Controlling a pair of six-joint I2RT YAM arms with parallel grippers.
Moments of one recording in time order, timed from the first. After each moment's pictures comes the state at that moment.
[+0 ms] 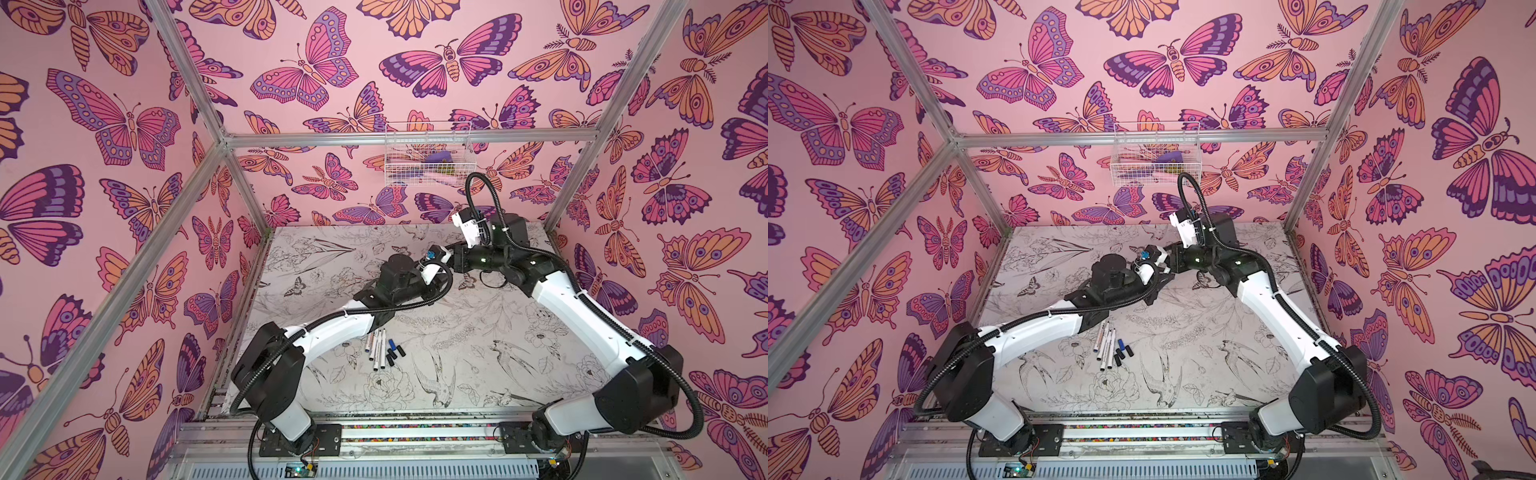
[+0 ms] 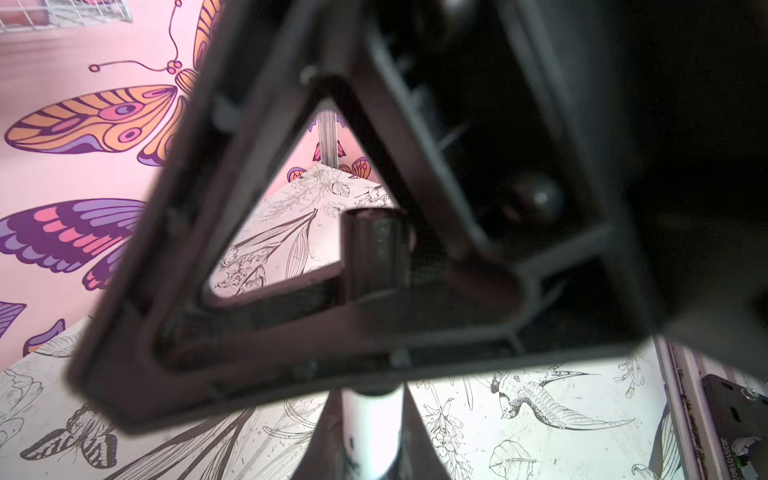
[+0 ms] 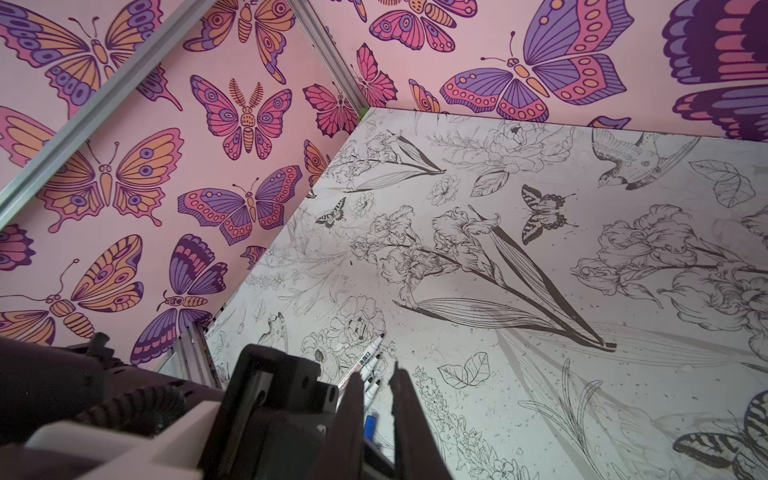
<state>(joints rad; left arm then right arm) -0.76 1.62 1.13 0.28 0.28 0.05 0.43 1.47 1.36 -0.43 -0.53 0.27</state>
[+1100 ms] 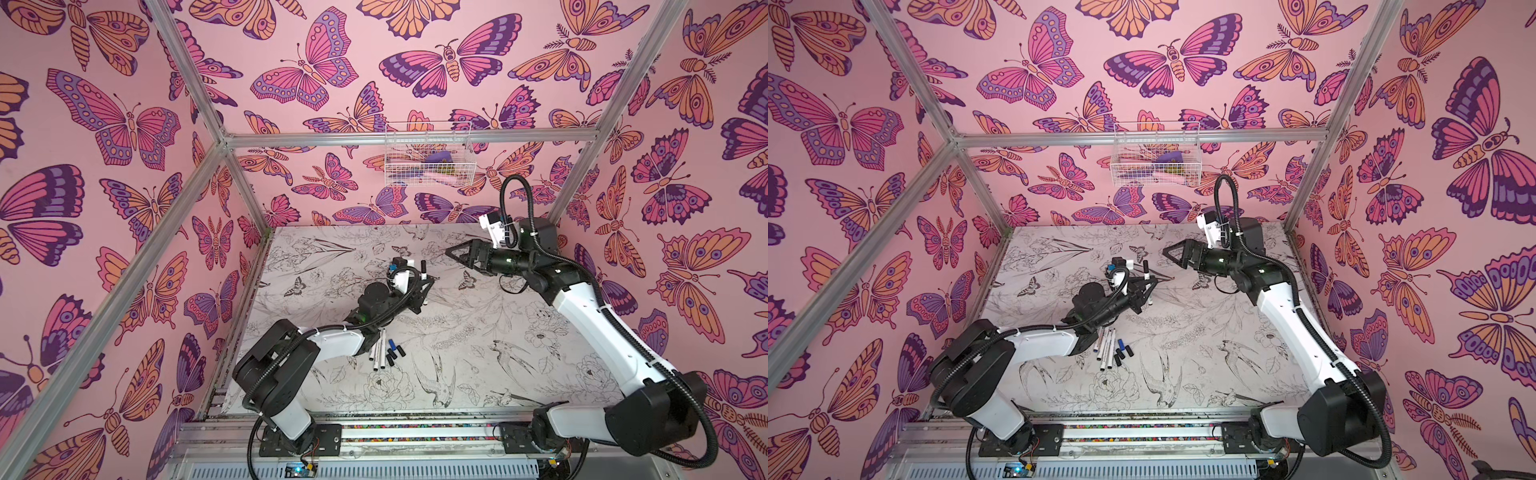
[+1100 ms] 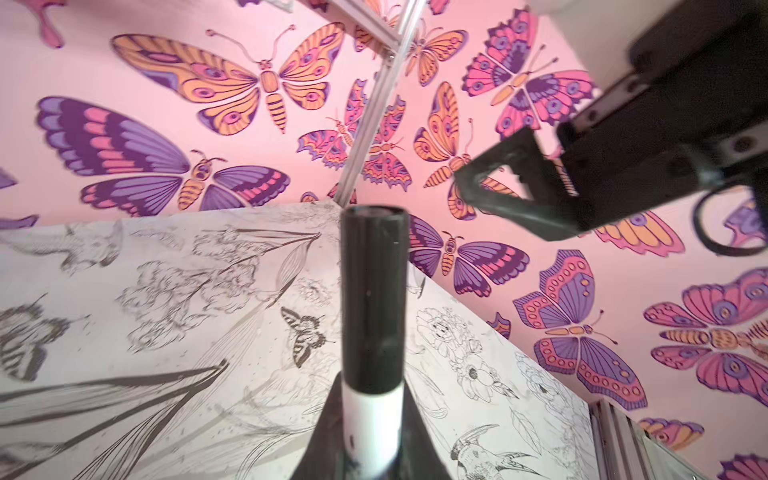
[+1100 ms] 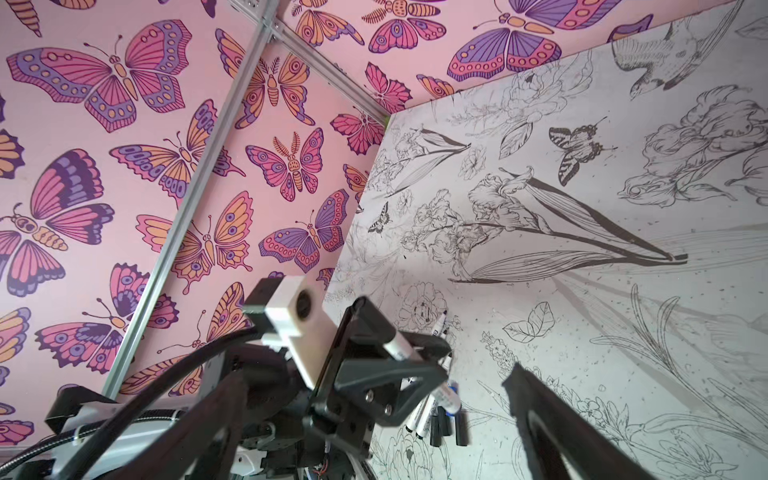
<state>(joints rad) -0.67 1.64 0.73 0.91 0.23 -0.42 0.26 1.33 1.26 -0.38 -0.74 0.60</state>
